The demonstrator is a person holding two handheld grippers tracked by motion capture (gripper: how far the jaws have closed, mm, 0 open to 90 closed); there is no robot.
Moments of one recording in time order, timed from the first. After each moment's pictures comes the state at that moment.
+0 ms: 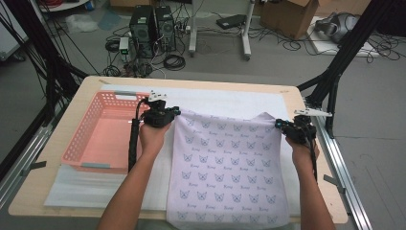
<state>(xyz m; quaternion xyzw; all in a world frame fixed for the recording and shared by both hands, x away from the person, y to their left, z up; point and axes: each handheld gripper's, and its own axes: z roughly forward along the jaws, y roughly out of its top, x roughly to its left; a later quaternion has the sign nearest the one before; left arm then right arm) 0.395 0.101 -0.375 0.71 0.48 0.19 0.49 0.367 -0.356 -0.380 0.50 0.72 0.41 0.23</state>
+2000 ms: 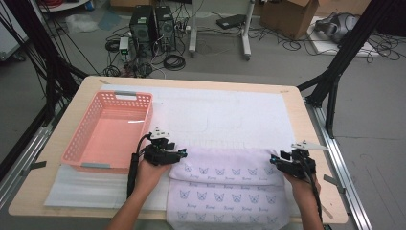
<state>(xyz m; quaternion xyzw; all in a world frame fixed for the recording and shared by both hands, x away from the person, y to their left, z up) 0.330 0.095 -0.440 0.76 0.47 0.10 0.43 0.295 -0.342 -0.426 0.53 0.75 0.35 0.19</state>
